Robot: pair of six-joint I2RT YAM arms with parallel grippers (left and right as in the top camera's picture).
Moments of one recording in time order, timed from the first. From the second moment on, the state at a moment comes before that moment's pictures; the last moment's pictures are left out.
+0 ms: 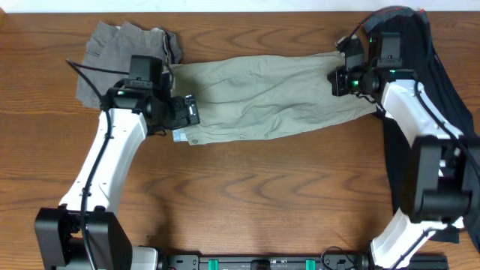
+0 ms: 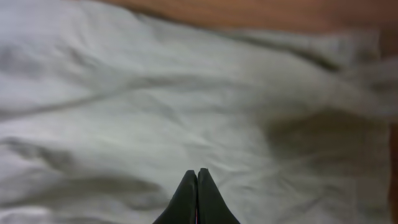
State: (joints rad) left arm -0.07 1.57 1.22 -0.88 0.18 -0.29; right arm -0.02 1.95 1.35 -0.39 -0.41 -0.14
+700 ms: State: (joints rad) left arm 0.01 1.72 1.22 -0.82 0.28 -0.14; right arm -0.06 2.12 1.35 -0.36 -0.42 -0.13
